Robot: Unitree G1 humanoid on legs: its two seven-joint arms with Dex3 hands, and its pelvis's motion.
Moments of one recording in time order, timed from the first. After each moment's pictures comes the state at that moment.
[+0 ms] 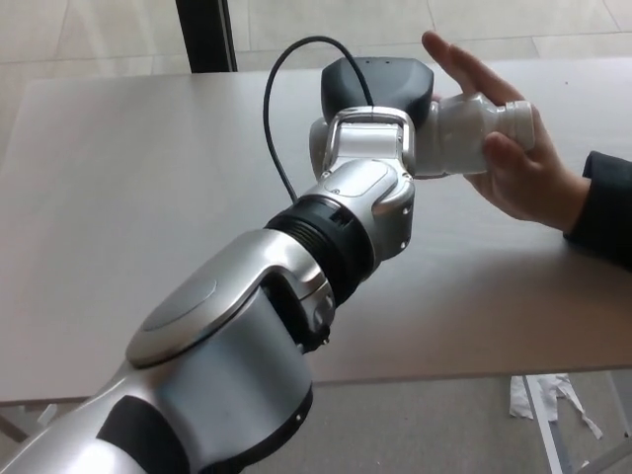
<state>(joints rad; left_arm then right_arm) -1.23 -0.14 -0.77 1.18 0.57 0.51 0.05 -0.06 -0.36 -0.47 0.74 0.28 -0.08 -0.01</state>
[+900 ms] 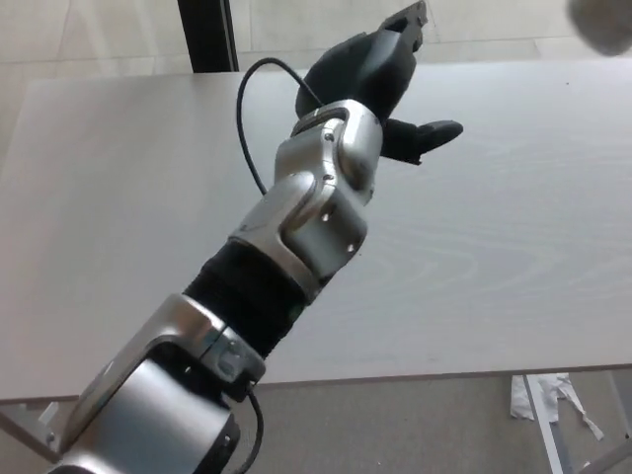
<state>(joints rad) -0.86 0.04 -0.41 0.45 0.50 0.53 0.01 -0.04 -0.38 -0.49 0.79 0.28 -0.08 -0.01</state>
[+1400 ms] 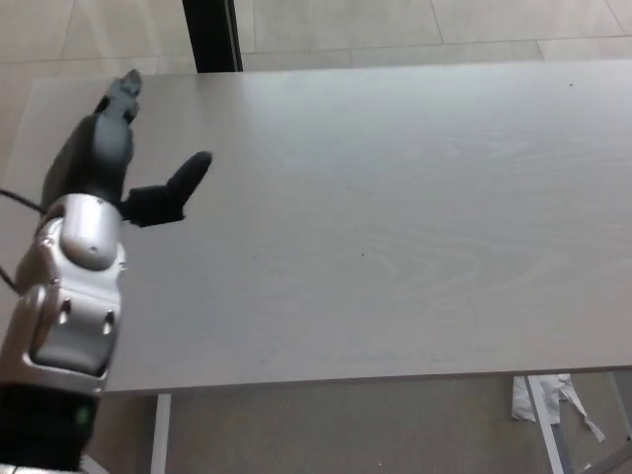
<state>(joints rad) -0.37 0.31 0.05 0.12 0.44 0.52 -0.04 -0.05 -0.40 -0.49 0.84 0.28 -0.08 -0.01</state>
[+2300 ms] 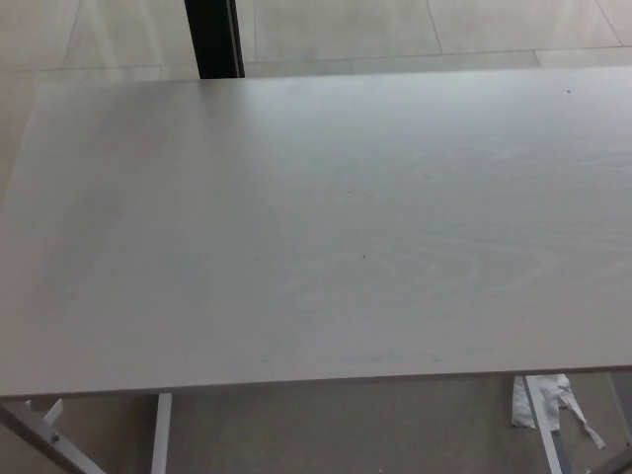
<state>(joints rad) 0.28 0.54 0.91 0.20 0.20 0.39 -0.11 -0.03 -0.50 -0.53 0.99 0.28 -0.12 0.00</state>
